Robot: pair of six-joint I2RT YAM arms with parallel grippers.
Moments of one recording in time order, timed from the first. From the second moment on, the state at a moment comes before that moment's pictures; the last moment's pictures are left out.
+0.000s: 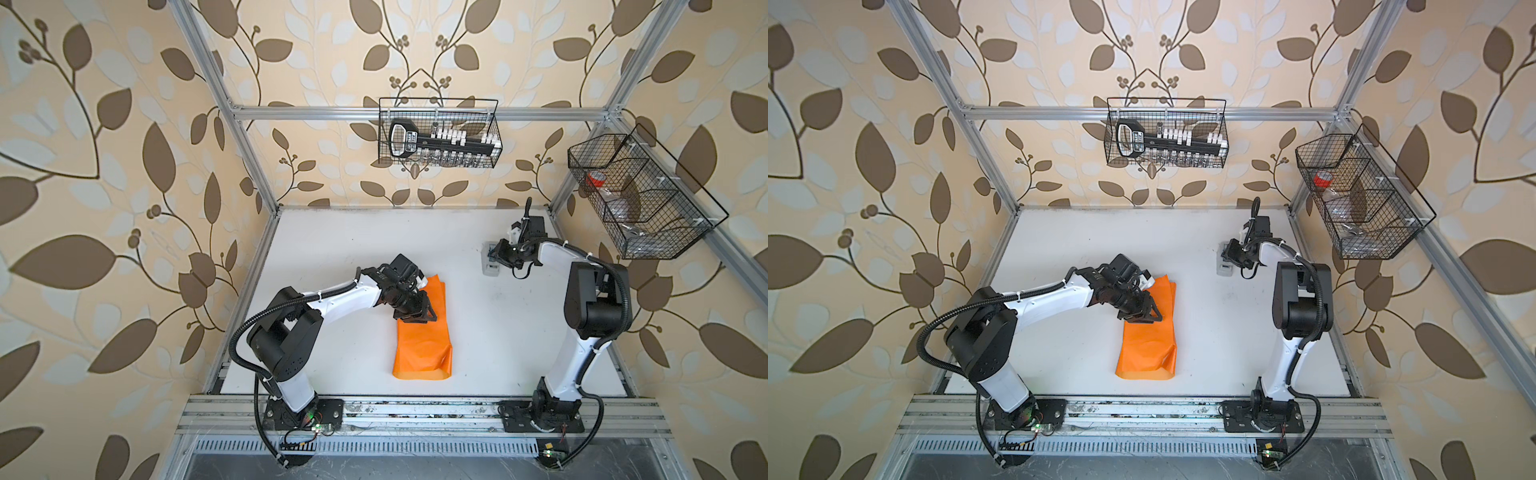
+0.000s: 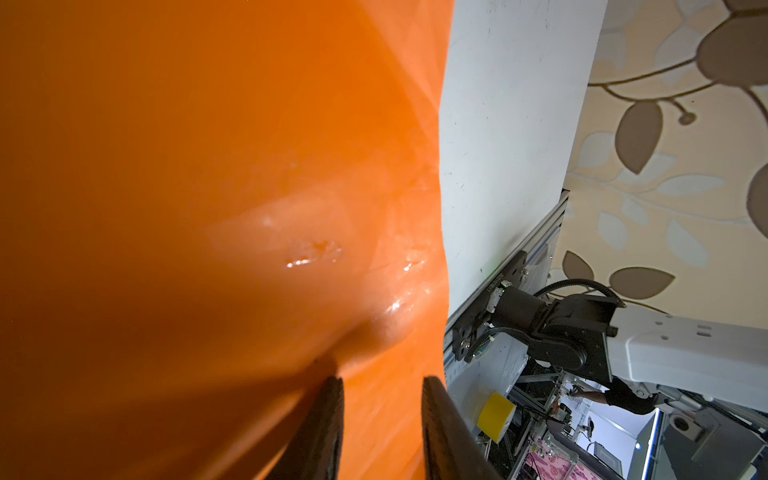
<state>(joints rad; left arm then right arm) -0.71 1.70 1.11 -0.48 0.63 -0.72 -0.10 1.94 1.31 -0.39 -0.36 0.37</state>
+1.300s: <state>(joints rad) -0.71 1.68 1.08 -0.45 0.63 -0.72 -0.10 1.93 1.28 -0.40 -0.35 0.37</state>
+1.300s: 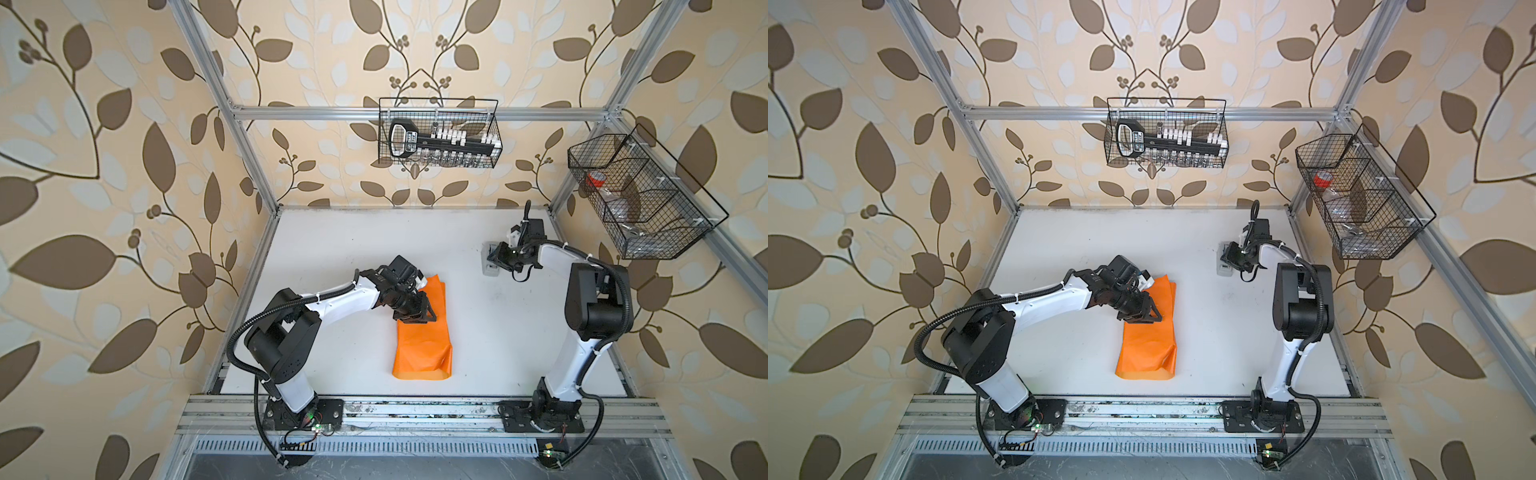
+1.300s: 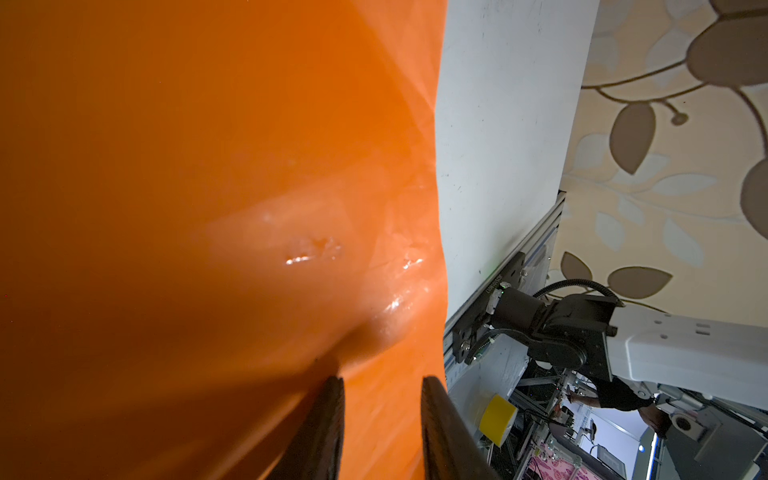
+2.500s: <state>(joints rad) -0.71 1.68 1.08 -0.44 0.63 -0.73 -0.16 1.90 1.13 -0.16 -0.56 0.60</state>
